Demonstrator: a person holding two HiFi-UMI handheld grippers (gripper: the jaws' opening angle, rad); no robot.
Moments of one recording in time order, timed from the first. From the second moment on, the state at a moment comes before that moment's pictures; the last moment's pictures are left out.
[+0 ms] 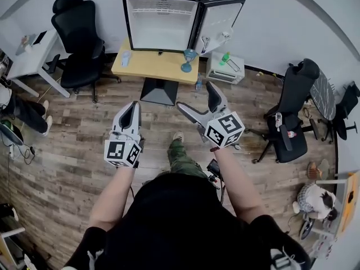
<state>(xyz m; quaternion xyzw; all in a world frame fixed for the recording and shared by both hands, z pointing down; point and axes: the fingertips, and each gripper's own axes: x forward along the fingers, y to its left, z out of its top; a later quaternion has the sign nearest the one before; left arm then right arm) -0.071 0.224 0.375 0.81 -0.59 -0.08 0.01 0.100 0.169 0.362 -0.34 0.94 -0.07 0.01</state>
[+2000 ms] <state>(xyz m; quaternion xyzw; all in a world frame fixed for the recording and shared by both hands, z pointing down) -0.126 -0.126 0.401 0.79 -0.61 -0.03 0.03 0.007 -0.178 0.407 -0.28 0.95 -0.16 0.01</state>
